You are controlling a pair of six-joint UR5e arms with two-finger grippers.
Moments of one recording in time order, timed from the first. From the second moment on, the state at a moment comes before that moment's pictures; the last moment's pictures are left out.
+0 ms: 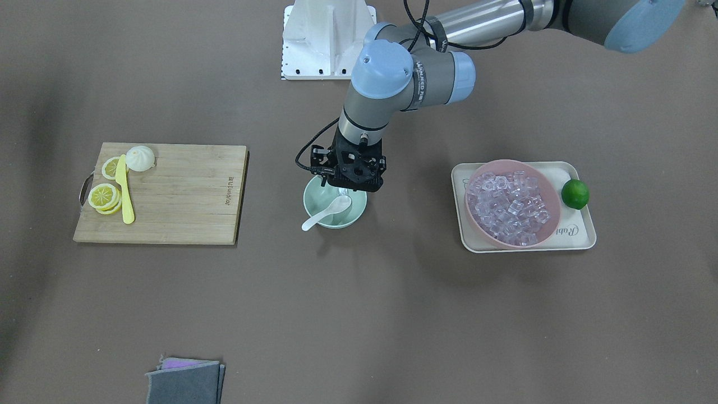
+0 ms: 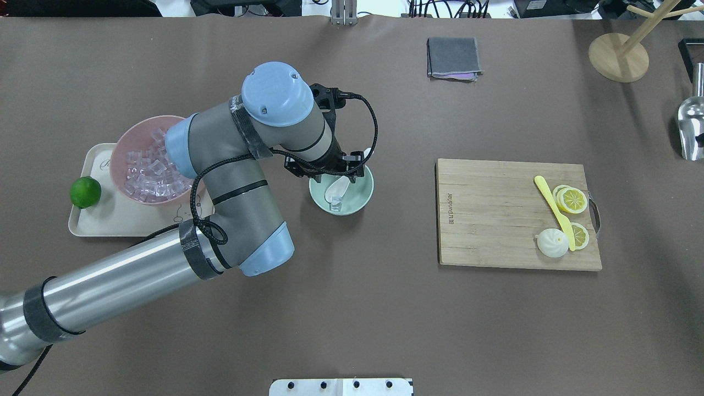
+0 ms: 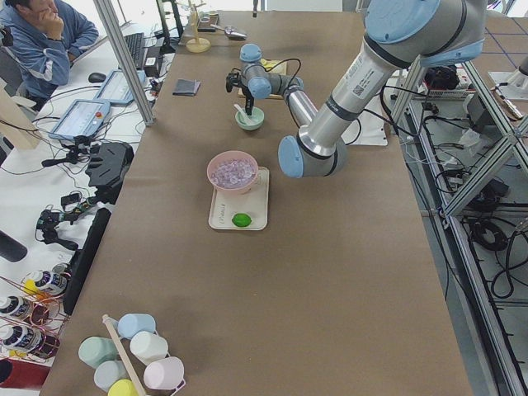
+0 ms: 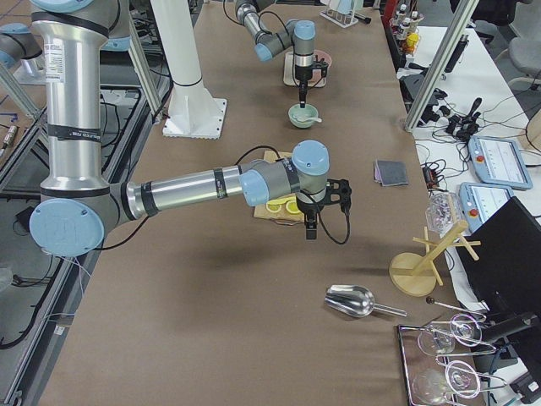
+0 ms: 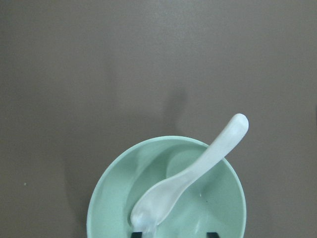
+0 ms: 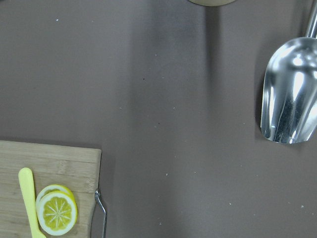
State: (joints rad) left arm -0.61 -2.39 -1.49 -1.78 -1.98 -1.14; right arm 1.38 -1.61 1.83 -1.42 2.36 0.37
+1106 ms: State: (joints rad) left arm -1.42 -1.71 -1.73 -1.48 -2.25 0.05; right arm 1.43 -1.60 1.81 -1.45 2.36 0.21
